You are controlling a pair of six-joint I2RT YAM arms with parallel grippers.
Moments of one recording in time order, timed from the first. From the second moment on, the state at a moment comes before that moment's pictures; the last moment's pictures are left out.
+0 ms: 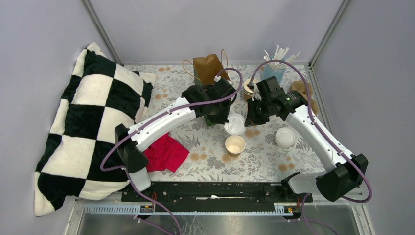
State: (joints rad) left arm -0.96 1.75 1.83 -1.10 -0.10 -0.69; right arm 0.48 1.33 1.32 -1.04 -0.24 0.34
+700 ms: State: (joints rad) left arm -0.63 1.29 1.34 -0.62 0.34 -0.80; right arm 0.49 1.19 1.61 -0.98 -0.26 0.37
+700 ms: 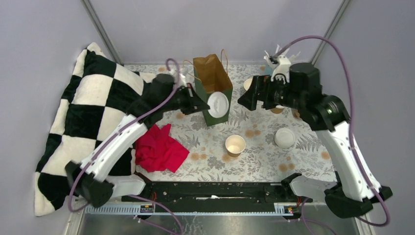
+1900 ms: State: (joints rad) left arm -0.51 1.25 0.92 0.91 0.83 -1.58; right arm 0.51 1.23 1.46 -0.11 -0.94 0.95
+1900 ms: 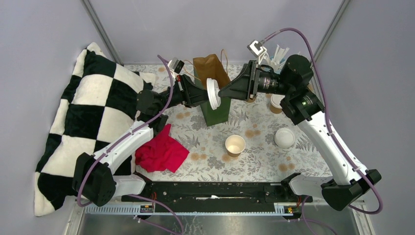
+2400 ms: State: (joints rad) left arm -0.51 1.25 0.92 0.85 0.84 -1.55; right arm 0.53 1.26 1.47 -0.18 -0.93 0.90
